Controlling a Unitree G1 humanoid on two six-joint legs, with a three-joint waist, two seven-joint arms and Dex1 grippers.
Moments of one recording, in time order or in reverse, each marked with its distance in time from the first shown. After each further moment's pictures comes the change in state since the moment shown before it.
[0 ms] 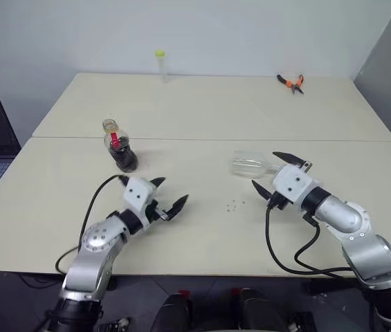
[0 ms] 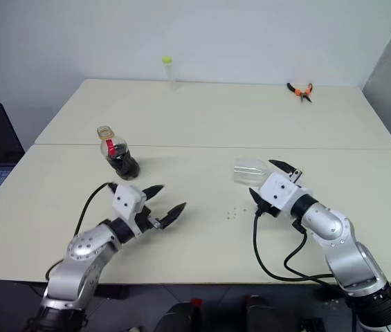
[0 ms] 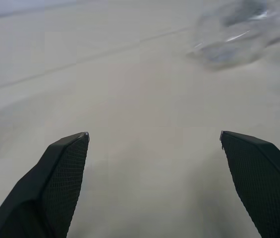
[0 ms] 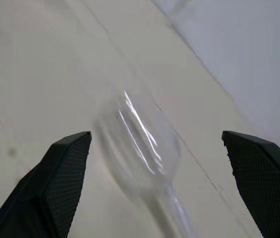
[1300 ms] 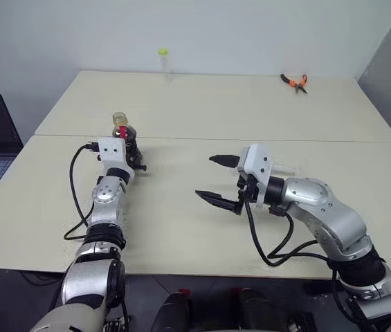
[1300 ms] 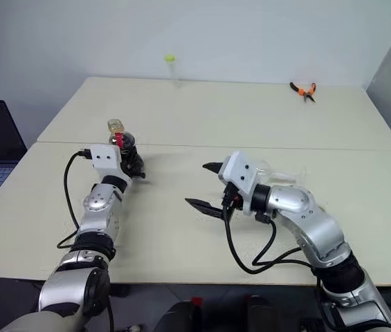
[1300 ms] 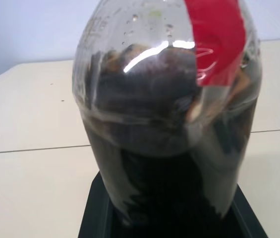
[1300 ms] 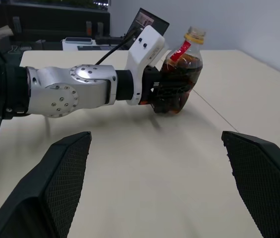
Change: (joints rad) left arm -0.566 -0.131 0.243 1.143 0.193 -0.588 0.461; right arm -0.274 0.208 0.075 -0.010 0.587 0.225 0.267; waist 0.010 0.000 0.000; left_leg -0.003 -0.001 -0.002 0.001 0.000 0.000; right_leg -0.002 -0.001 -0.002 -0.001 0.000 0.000
